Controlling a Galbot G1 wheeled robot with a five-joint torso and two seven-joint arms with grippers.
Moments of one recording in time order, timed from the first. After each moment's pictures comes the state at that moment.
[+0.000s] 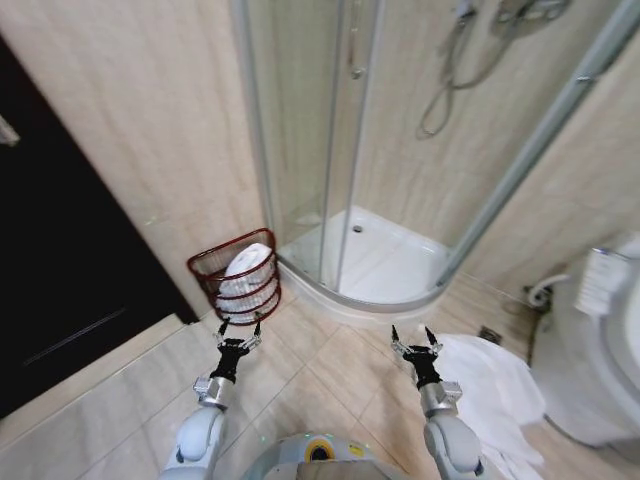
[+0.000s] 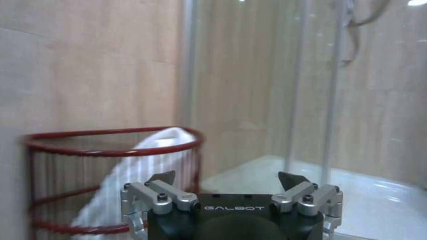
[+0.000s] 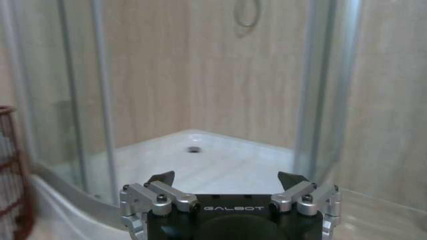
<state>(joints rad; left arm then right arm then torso) 1.49 -1.38 -0.54 -1.76 -0.23 -0.28 0.12 -1.61 1.44 0.64 1.85 0.17 0.18 0.02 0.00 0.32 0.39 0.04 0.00</state>
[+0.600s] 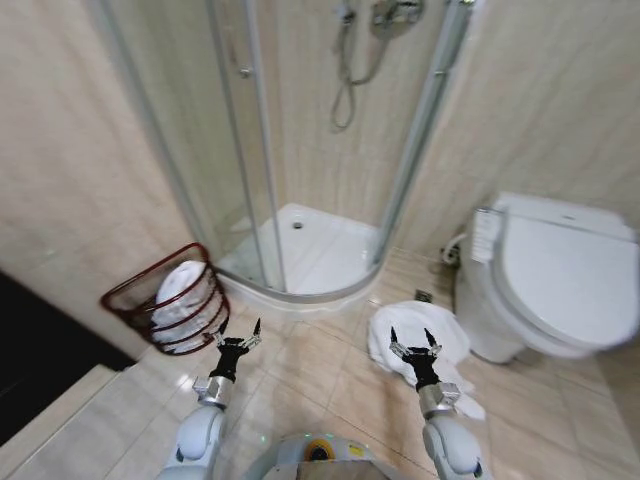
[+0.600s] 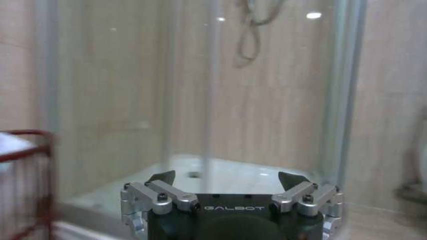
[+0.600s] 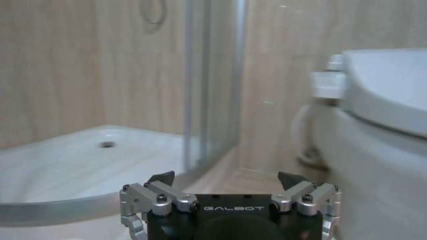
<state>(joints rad) 1.49 -1.38 -0.54 -1.76 -0.23 -0.29 0.12 -1.62 1.44 0.63 1.86 0.14 0.17 0.03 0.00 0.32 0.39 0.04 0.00</state>
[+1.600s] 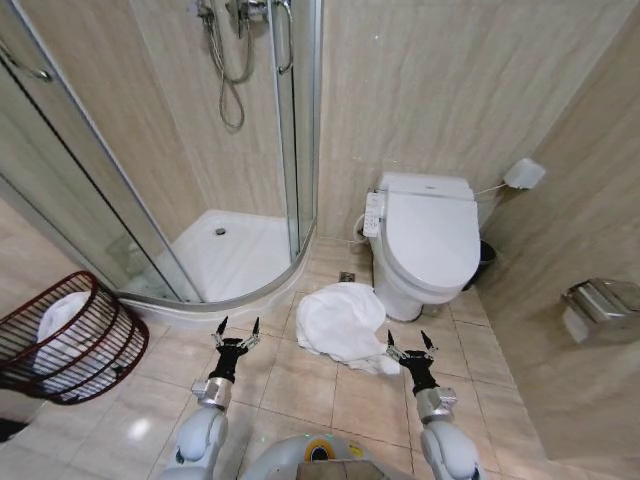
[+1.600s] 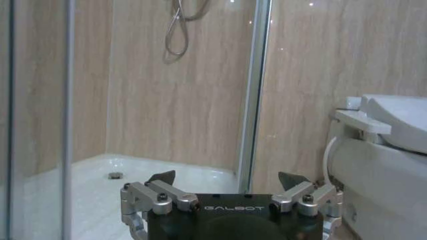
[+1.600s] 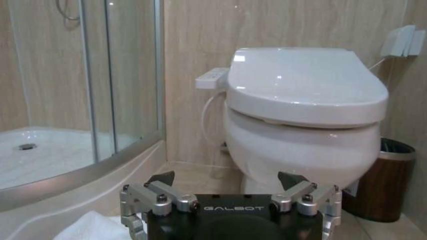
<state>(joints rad) 1.50 -1.38 -0.54 -1.75 -0.27 -0.31 0.12 -1.63 1.46 0.62 1.86 0.12 0.19 0.01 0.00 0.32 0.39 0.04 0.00</state>
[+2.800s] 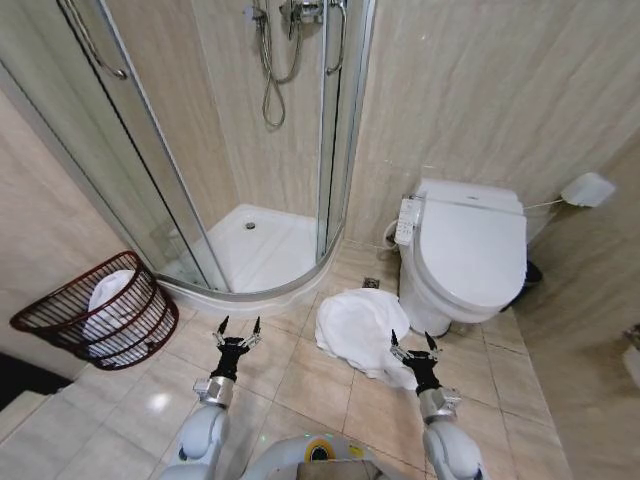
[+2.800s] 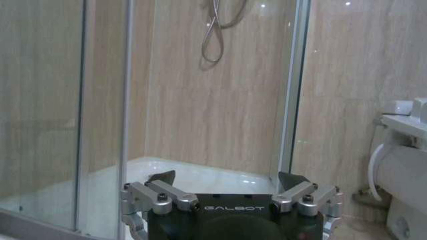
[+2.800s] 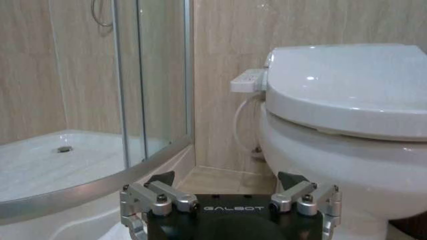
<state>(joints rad) 1.48 -1.38 -0.53 -1.73 -0.26 -0.32 0.12 -1.63 1.45 0.64 1.85 0.16 0.20 0.02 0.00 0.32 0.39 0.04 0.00</state>
